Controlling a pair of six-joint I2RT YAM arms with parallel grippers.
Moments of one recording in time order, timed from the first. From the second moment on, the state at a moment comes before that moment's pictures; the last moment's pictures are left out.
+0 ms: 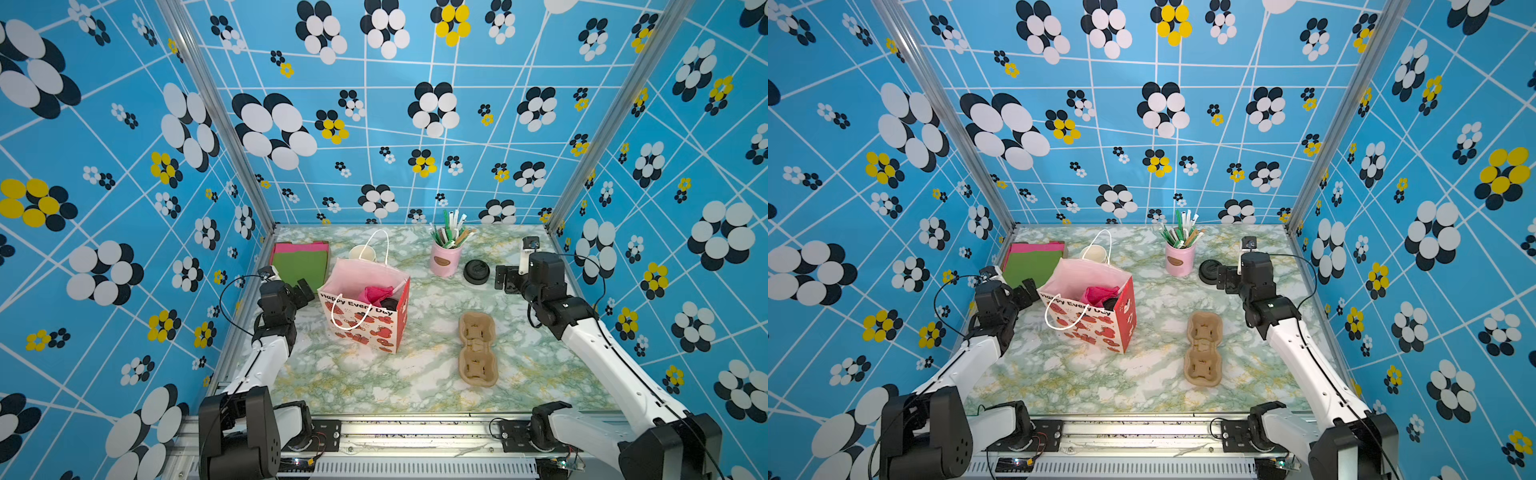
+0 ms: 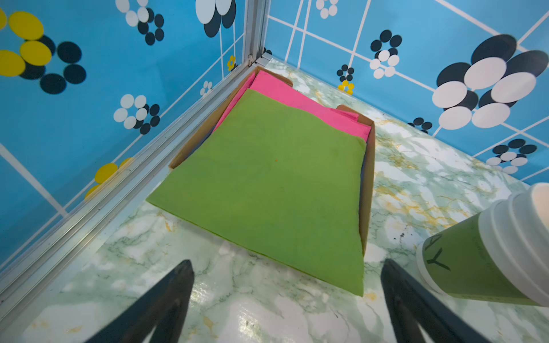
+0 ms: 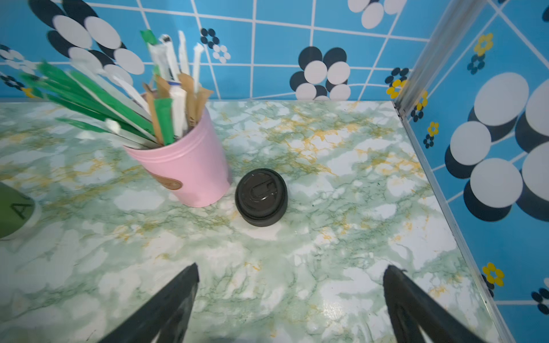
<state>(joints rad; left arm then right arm) 0.15 1.21 0.49 0.26 -0.09 -0.31 0.19 1.13 0.86 -0.29 0.26 0.09</state>
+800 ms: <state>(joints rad) 0.02 1.47 0.30 0.88 -0.12 -0.11 0.12 1.52 0.53 0.45 0.33 0.01</state>
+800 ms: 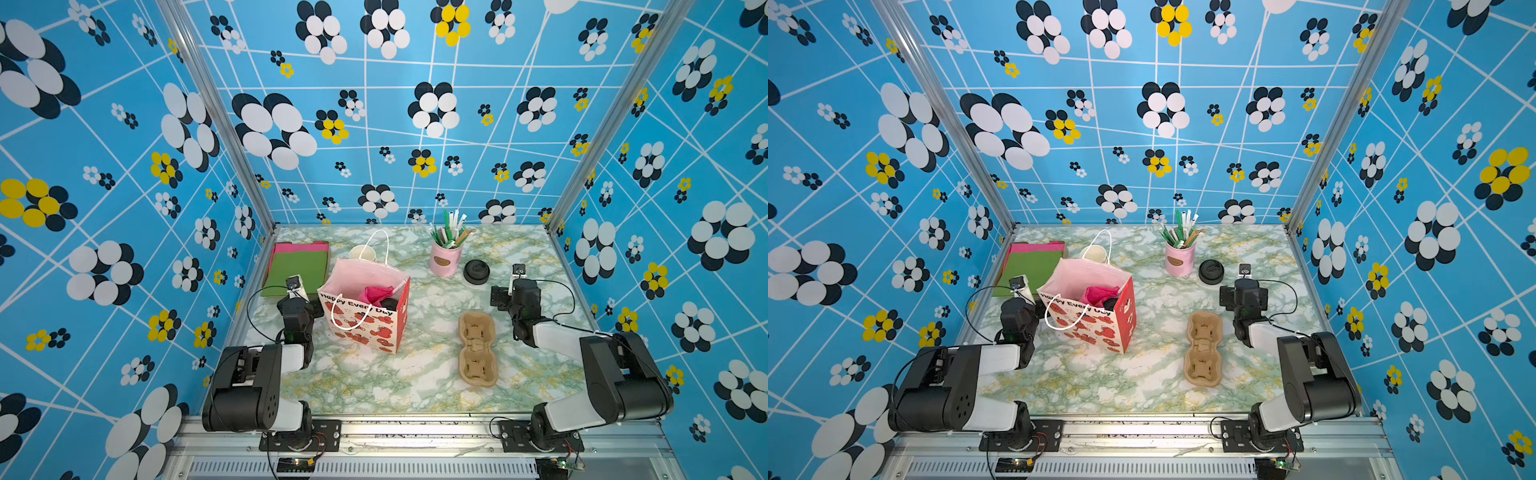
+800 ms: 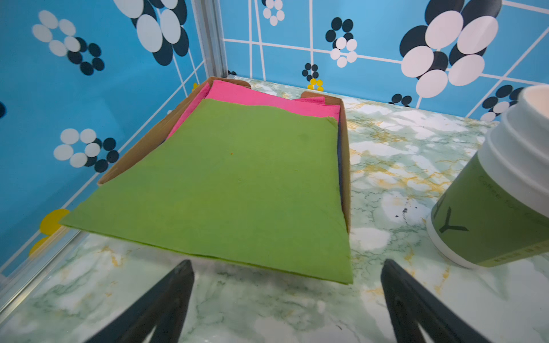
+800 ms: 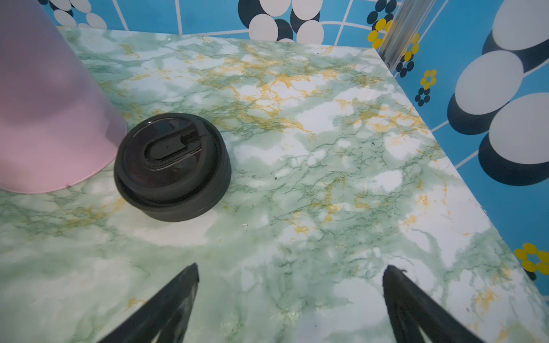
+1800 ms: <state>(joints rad) -0.02 1.54 0.36 0.86 -0.09 -0.04 0.03 1.54 0.39 0.78 0.20 0.02</state>
